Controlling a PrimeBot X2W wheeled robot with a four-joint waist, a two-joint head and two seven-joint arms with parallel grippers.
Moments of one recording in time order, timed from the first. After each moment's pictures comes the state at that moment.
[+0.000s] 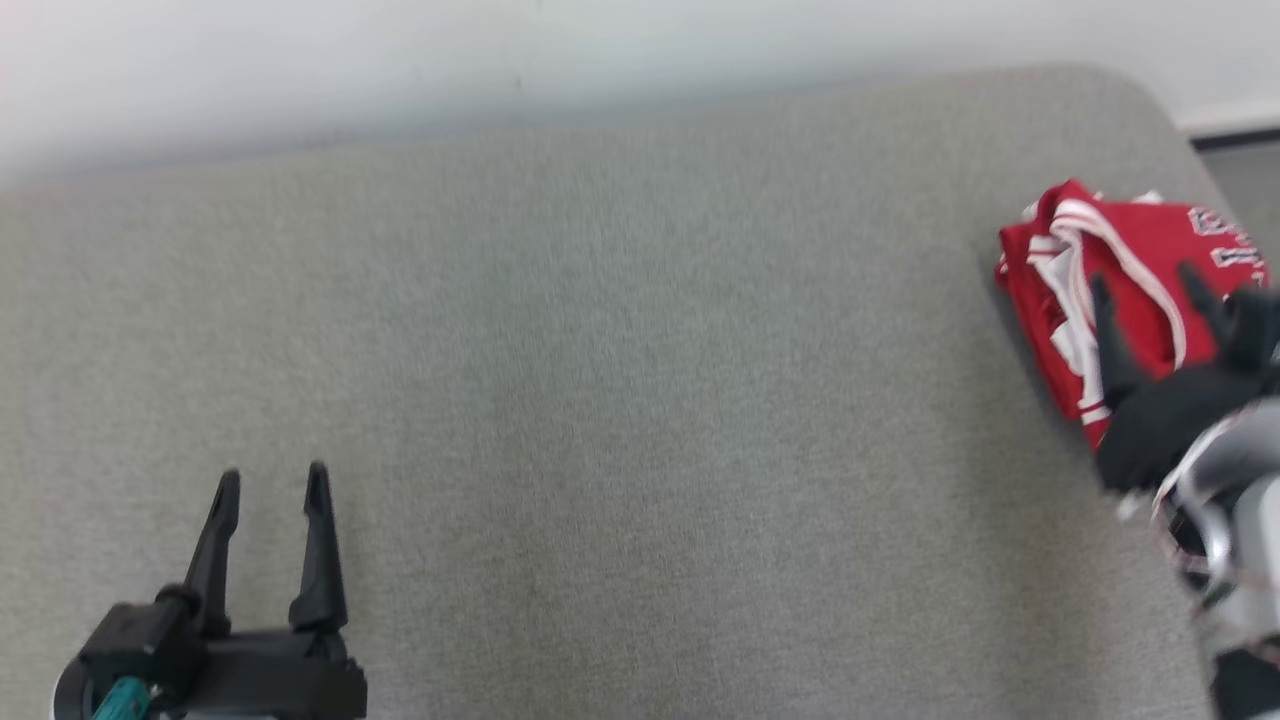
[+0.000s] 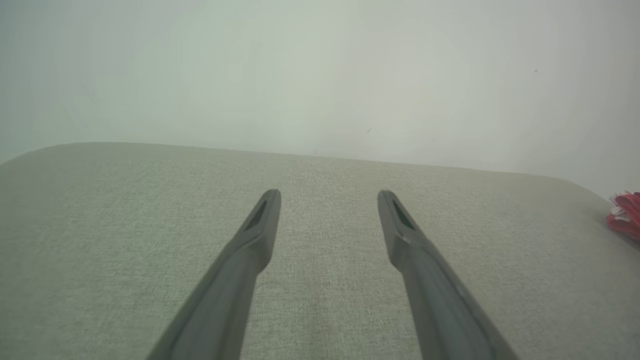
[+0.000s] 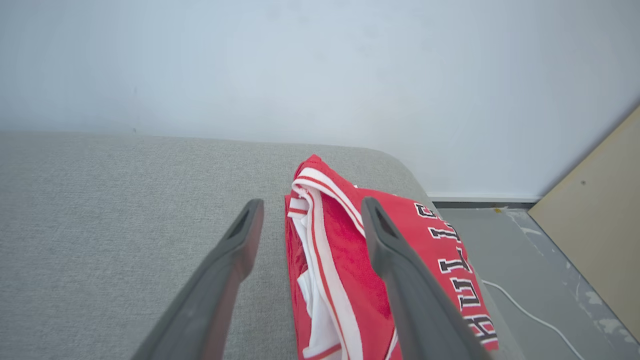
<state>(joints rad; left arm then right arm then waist) -0.12 0.05 0.07 0.11 -0.18 -0.10 -0.26 -0.51 -0.30 -0.07 0.31 0.09 0.13 0.23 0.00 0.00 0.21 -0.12</state>
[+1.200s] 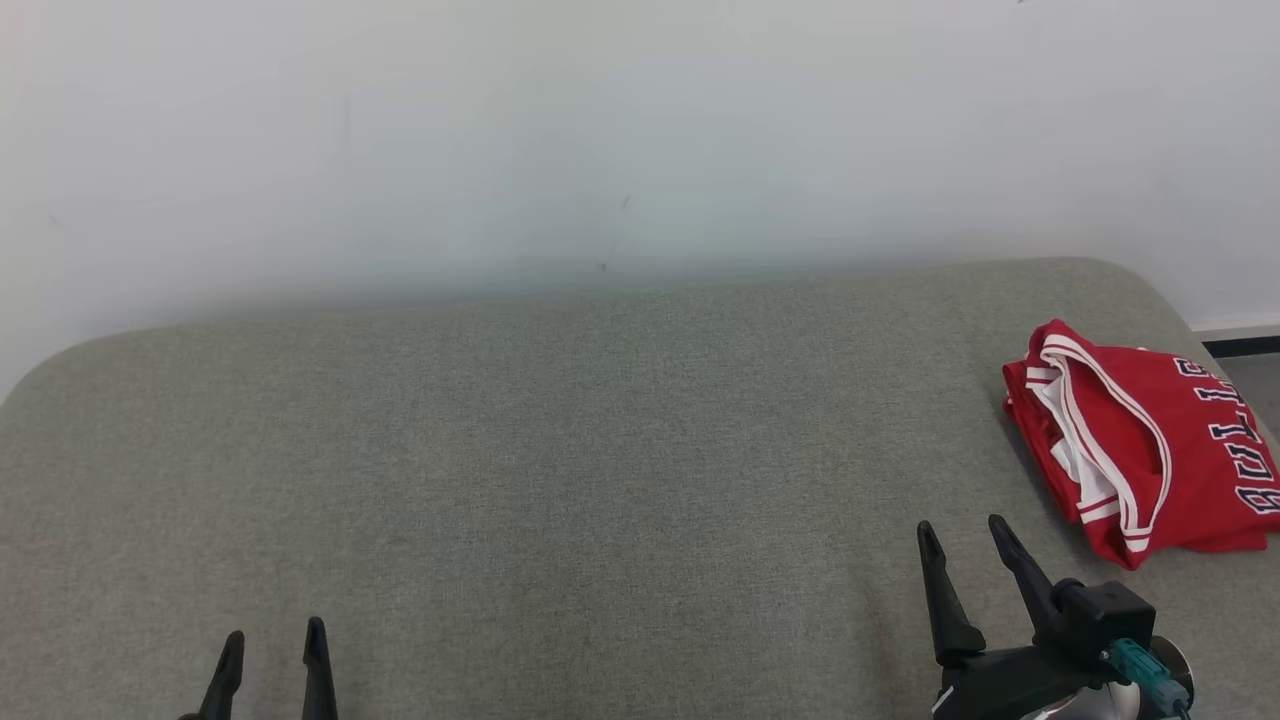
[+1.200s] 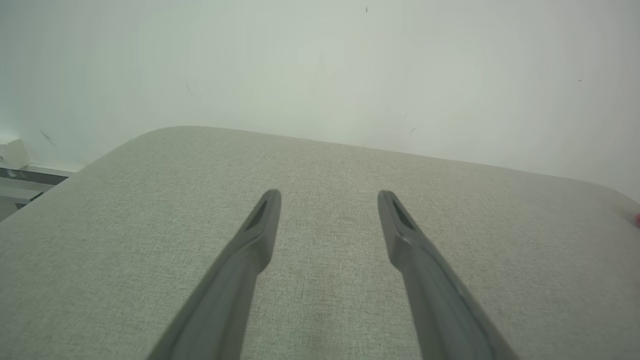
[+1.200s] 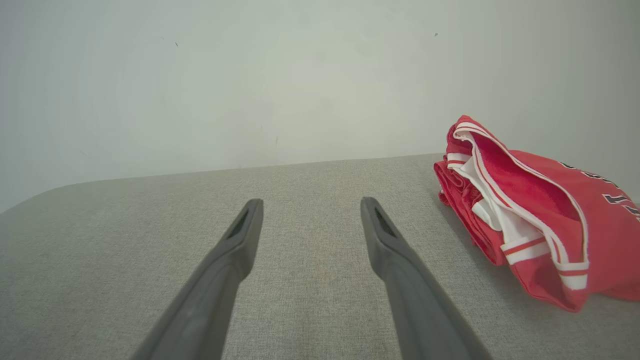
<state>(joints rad) 0.06 0.05 0.10 0.21 -0.19 -0.07 -0.26 -0.14 -0.11 0.10 0.41 0.21 0.13 -0.25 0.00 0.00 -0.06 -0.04</state>
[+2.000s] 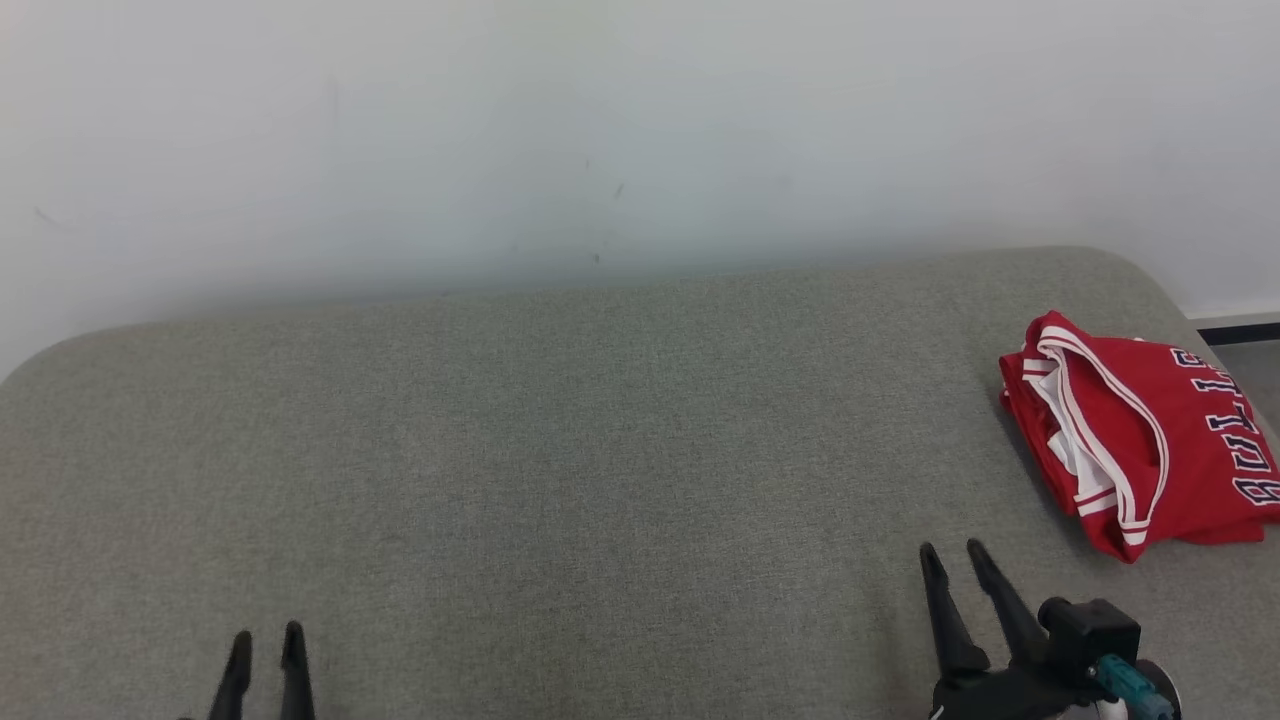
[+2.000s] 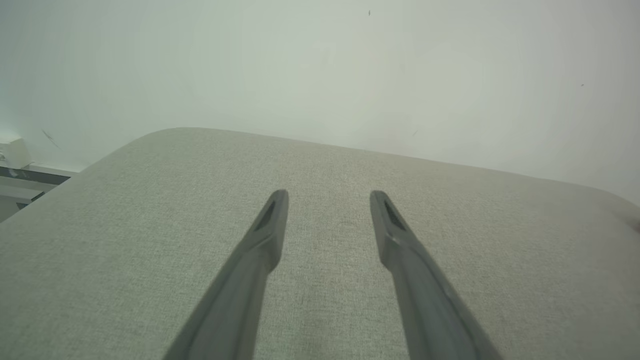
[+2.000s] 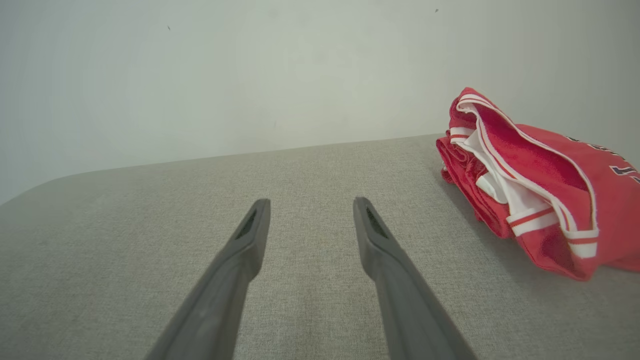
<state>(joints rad) 0.07 0.05 0.11 0.19 -0.20 -0.06 -0.26 -0.13 -0.09 0.10 0.44 0.21 0.13 -0.25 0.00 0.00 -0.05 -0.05</state>
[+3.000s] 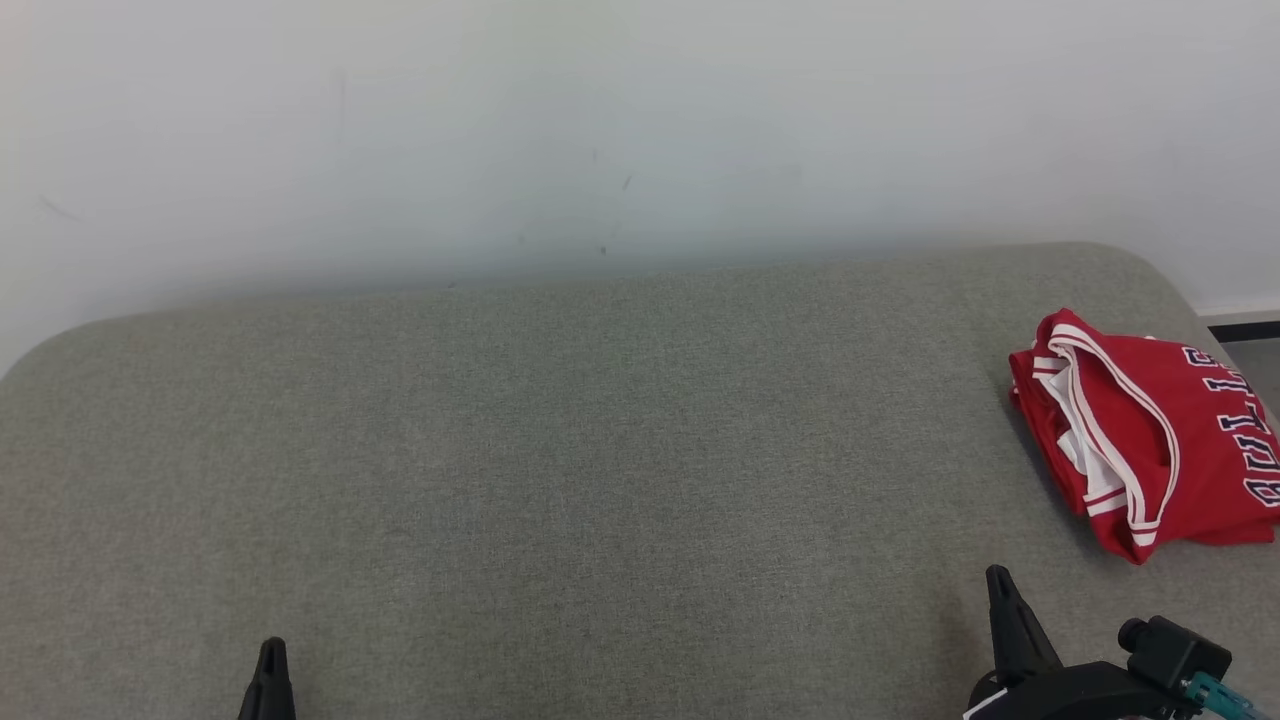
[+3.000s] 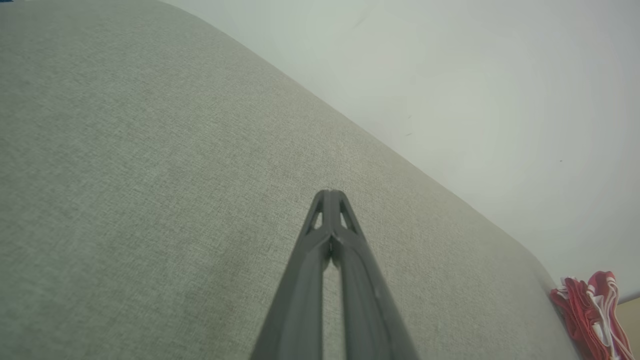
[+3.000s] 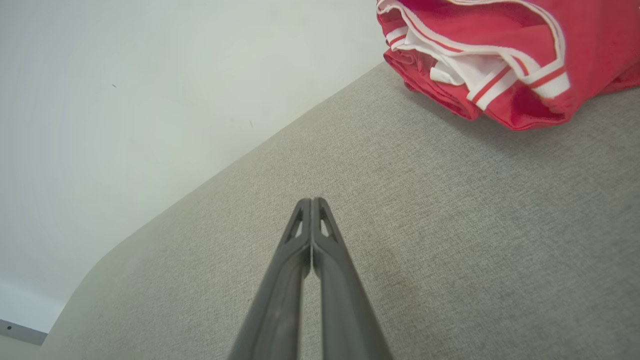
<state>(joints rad) 0.04 0.04 0.11 0.24 -0.62 -0.08 -0.14 -0.08 -0.08 0.04 0.42 0.63 0.13 -0.14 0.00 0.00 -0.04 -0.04</state>
